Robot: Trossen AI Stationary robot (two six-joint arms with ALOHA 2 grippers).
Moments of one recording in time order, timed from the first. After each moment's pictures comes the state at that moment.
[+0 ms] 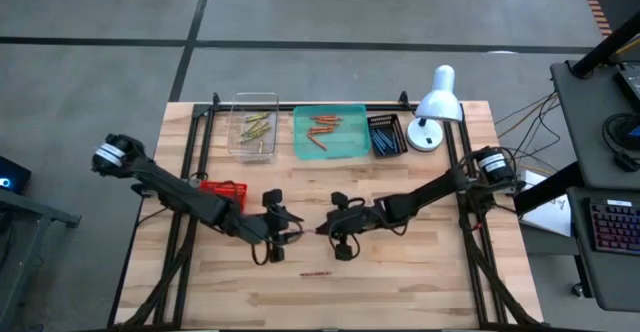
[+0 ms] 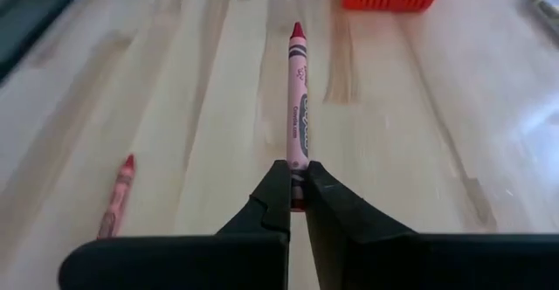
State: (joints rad) left arm -0.46 1.41 0.74 0.08 -0.48 -0.30; right arm 0.25 1.87 0.96 0.37 0.12 0.14
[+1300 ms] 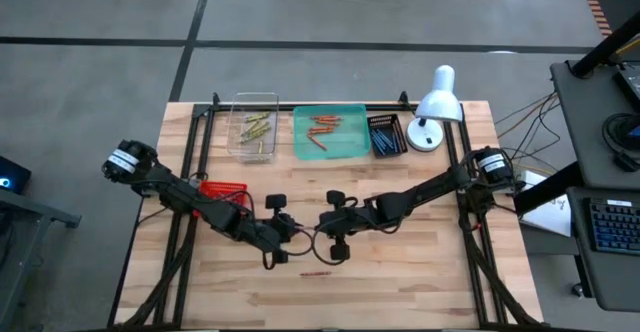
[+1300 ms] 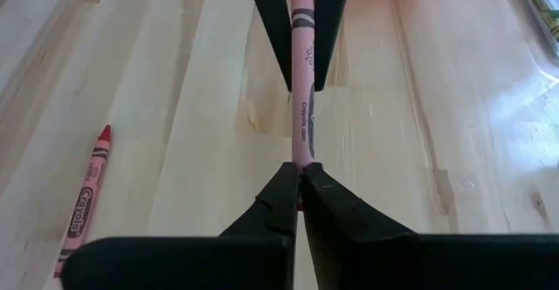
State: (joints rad) left arm -0.46 1.54 0.74 0.04 -0.51 -0.26; right arm 0.25 1.87 1.14 0.03 0.16 0.08
